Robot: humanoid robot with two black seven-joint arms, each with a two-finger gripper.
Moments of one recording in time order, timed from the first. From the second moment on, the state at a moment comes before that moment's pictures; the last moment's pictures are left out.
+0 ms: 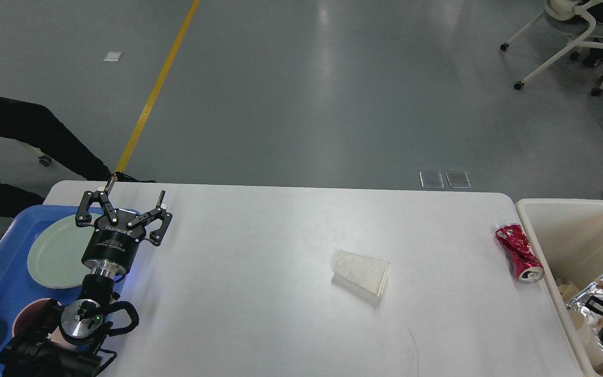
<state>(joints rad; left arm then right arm) -0.33 0.12 -1.34 -0.72 -0.03 -0.63 -0.13 0.51 -0.36 -1.00 -0.02 0.13 0.06 -0.09</state>
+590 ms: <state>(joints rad) -0.33 0.12 -1.34 -0.72 -0.03 -0.63 -0.13 0.51 -0.36 -1.00 -0.01 0.13 0.05 -0.09</state>
